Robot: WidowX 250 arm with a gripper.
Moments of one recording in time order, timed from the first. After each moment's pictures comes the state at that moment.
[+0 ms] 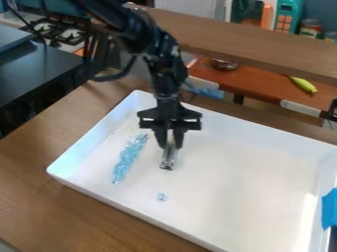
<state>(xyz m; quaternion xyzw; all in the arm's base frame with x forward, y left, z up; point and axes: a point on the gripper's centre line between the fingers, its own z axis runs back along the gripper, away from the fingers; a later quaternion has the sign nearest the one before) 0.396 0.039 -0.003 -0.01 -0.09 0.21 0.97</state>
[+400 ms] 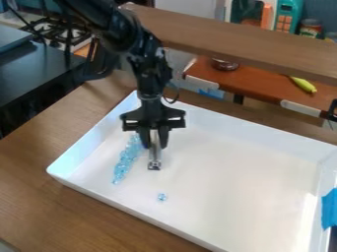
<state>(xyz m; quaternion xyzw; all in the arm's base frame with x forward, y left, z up) 0.382 0.062 -0.002 0.01 -0.09 0.29 0.95</state>
